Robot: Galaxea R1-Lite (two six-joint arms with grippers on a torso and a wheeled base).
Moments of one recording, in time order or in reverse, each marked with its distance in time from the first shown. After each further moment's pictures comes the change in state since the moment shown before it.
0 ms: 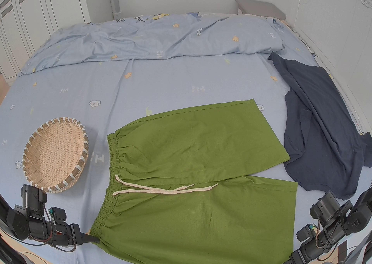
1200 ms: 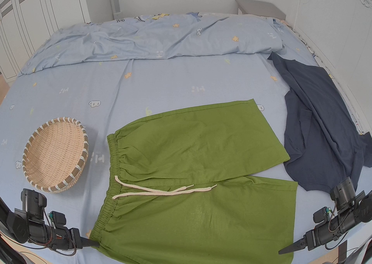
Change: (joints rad) left arm 0.011 -0.001 0.038 -0.007 0.013 0.009; right arm -0.279 -0.075 0.013 -0.037 -0.011 -0.086
